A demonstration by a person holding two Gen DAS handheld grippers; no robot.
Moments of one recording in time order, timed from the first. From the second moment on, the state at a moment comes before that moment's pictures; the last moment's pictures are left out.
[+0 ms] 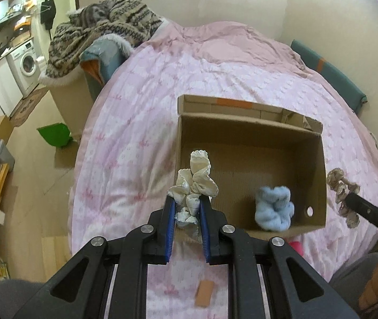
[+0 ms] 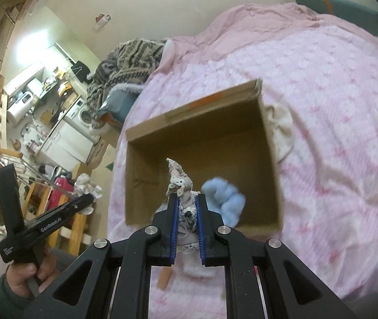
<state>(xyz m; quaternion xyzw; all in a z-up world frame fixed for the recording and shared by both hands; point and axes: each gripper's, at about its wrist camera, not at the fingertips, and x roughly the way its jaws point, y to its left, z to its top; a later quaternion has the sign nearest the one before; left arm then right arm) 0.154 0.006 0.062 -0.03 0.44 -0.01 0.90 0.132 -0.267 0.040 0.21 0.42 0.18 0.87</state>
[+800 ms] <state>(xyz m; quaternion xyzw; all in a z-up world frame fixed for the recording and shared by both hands) 0.206 -0.011 -0.022 -0.03 0.47 -0.04 0.88 0.176 -0.295 -0.017 0.21 0.46 0.09 0.86</state>
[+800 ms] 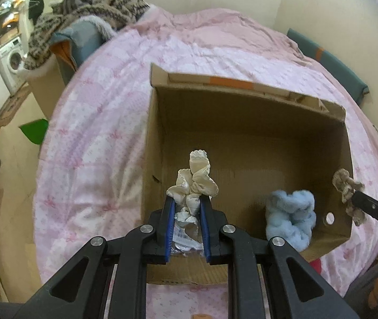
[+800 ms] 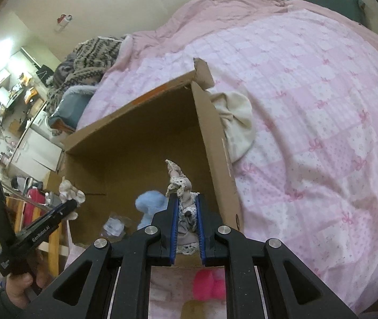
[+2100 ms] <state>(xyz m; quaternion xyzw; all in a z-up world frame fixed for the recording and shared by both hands) 0.191 -0.035 -0.019 -0.01 0.45 -0.09 0.89 0.172 -0.279 -0.009 0.19 0.43 0.12 0.88</state>
